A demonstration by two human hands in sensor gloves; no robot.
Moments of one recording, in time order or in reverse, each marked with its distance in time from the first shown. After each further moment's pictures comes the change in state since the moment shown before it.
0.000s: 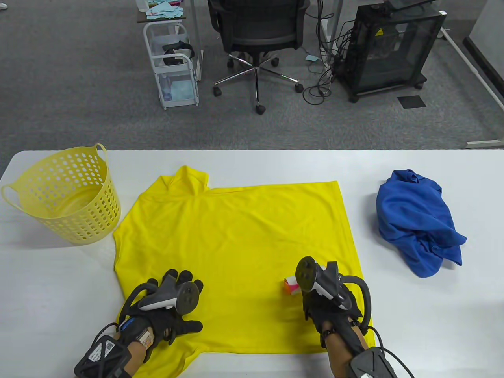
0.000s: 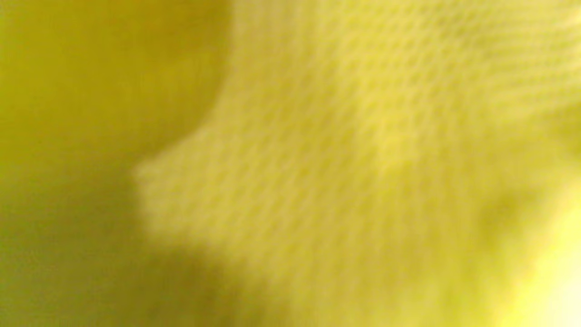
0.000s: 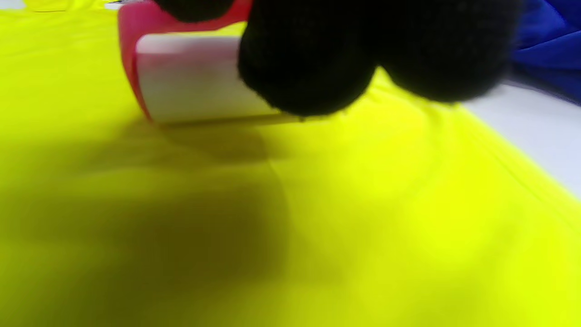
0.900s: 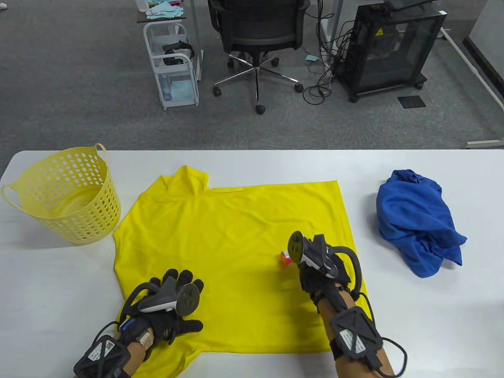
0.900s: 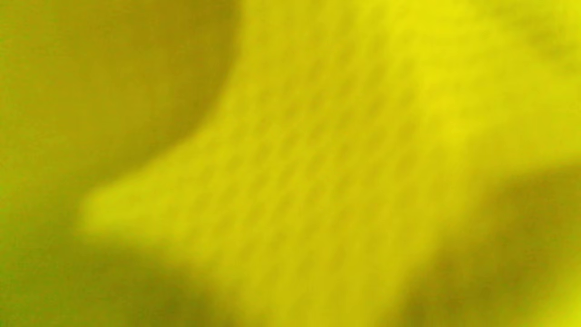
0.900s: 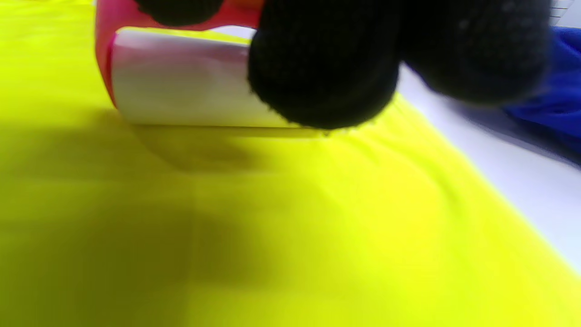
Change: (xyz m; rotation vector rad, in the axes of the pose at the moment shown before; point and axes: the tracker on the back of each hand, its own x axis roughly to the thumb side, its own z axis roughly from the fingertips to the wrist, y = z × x) left_hand 0.001 0.001 0.001 0.056 -0.012 -0.028; right_hand -0.007 -0.006 -0.011 -0.047 -0.072 0.129
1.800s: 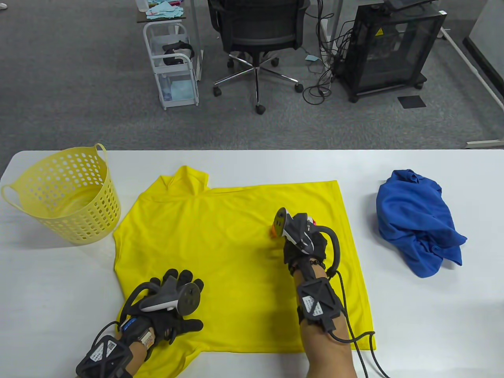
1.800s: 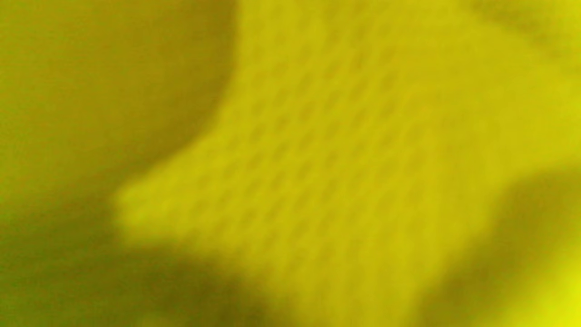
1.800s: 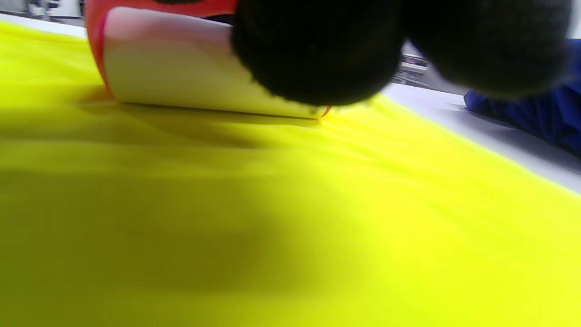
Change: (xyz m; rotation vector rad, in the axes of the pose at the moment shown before) left_hand 0.001 0.001 -0.001 -0.013 0.013 -0.004; right_hand 0.053 -0.010 -0.110 -0.111 0.254 -0.037
